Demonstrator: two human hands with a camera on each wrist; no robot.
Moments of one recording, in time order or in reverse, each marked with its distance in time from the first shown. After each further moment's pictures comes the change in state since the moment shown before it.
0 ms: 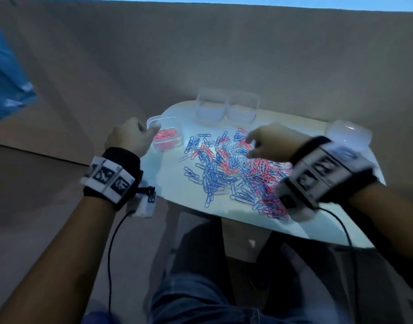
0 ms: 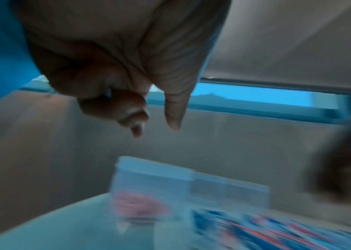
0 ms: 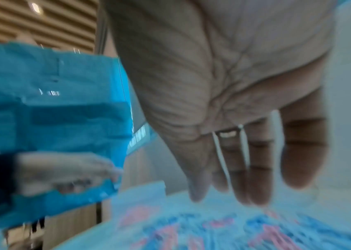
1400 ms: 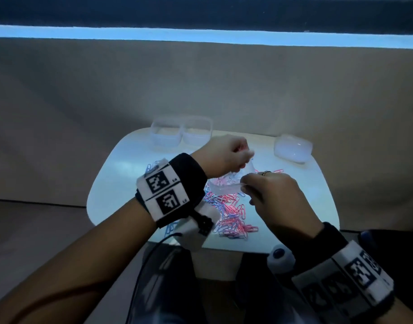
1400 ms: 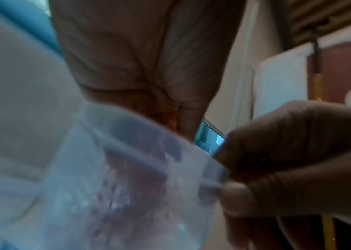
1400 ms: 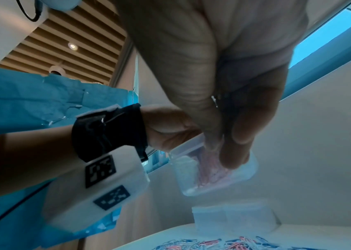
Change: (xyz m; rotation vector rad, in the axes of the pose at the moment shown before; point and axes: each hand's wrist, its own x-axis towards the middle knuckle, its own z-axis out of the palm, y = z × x) left_hand -0.091 0.183 0.035 -0.367 -0.727 0.735; right_hand -0.104 0.022 0.032 0.218 0.485 0.095
